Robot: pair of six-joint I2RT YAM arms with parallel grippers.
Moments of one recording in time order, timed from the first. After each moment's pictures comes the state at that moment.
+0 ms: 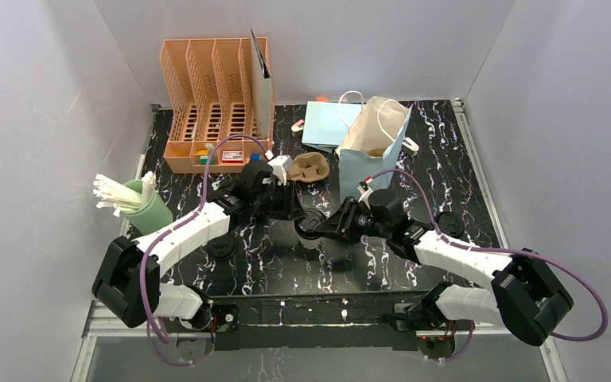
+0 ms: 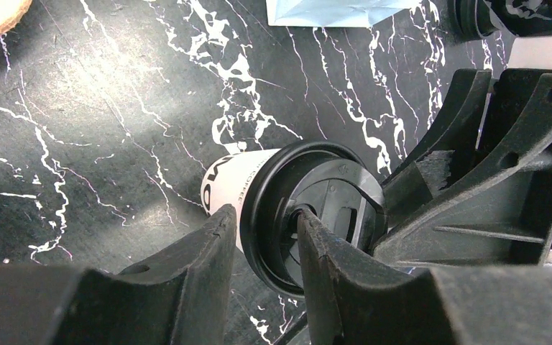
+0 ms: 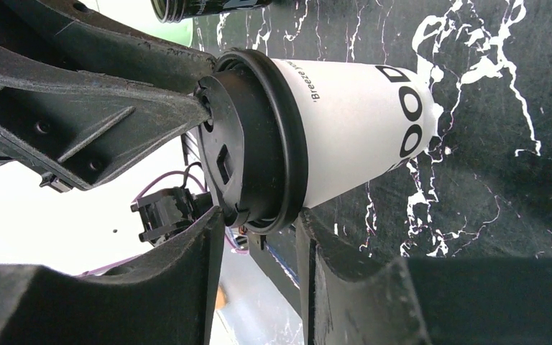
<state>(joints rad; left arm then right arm) -0.63 1.33 0.86 -0.25 0.30 -0.47 0.74 1.18 0.49 0.17 -0.36 1.15</state>
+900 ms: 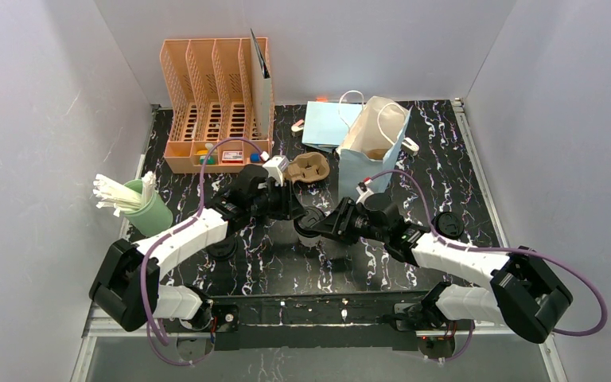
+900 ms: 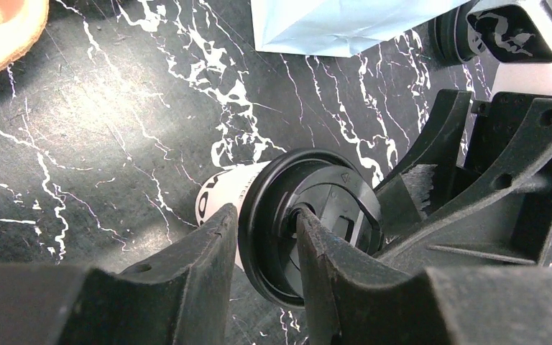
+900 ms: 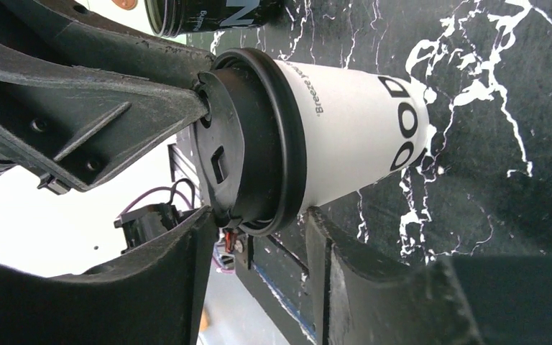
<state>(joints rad) -0.62 1.31 0.77 -0.10 0.30 -0.49 0.79 1.20 0.48 0.22 -0.25 1.14</state>
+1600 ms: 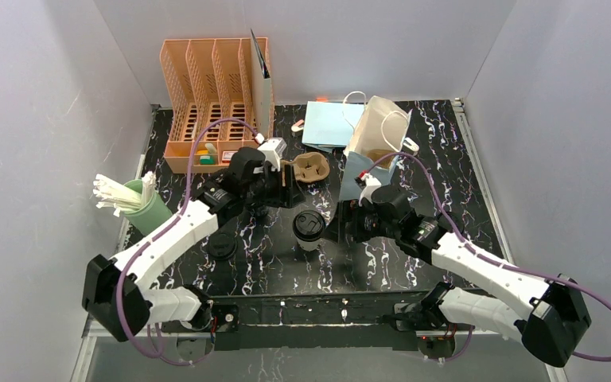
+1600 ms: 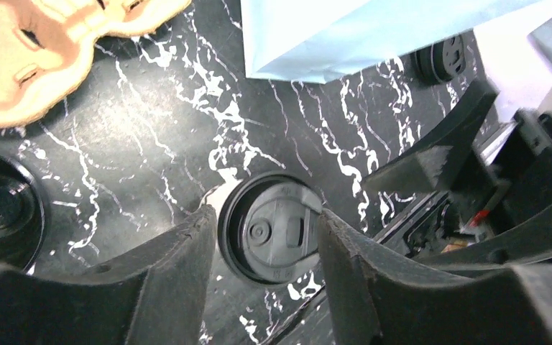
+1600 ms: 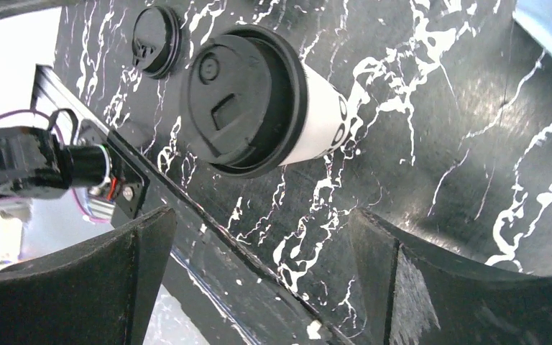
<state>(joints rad) -0.63 1.26 1.02 -0.39 0.22 -0.46 0.80 1.00 0.64 -0.23 -0.20 0.67</state>
